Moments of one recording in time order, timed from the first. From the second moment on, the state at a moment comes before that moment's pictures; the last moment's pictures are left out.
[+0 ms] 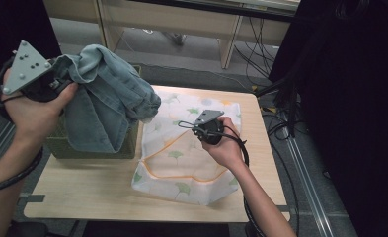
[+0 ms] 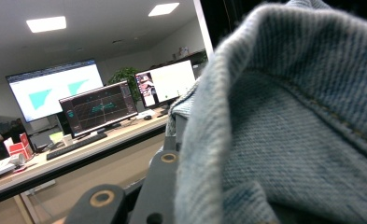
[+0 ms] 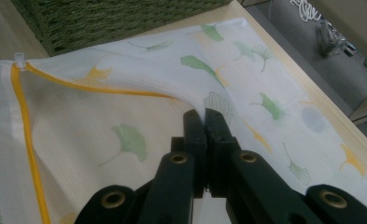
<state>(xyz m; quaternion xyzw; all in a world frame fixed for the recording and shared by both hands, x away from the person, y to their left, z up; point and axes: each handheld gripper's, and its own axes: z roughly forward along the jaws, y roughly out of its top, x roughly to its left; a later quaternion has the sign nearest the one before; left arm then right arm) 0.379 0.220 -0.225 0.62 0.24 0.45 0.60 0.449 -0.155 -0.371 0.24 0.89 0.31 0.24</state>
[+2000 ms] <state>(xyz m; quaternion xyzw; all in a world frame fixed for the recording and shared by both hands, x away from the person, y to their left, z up) 0.378 0.038 -0.370 0.83 0.14 0.21 0.49 0.444 -0.155 -0.364 0.27 0.87 0.35 0.20</state>
